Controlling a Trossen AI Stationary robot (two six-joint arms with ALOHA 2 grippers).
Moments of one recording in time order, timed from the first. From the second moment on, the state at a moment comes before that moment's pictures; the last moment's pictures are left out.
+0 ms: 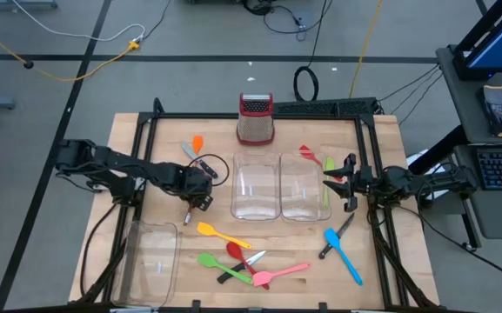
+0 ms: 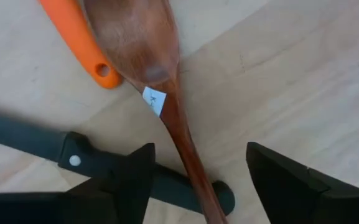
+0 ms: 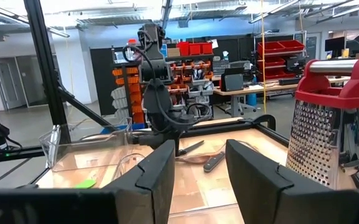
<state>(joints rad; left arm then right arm) -0.02 1.44 0.71 -0.70 -0.09 -1.00 0.16 0.11 0.05 0.23 0.29 0.07</state>
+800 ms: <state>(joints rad) -0.01 1.50 0.70 -0.69 -0.21 -0.98 0.16 0.11 0.05 0.23 0.29 0.09</state>
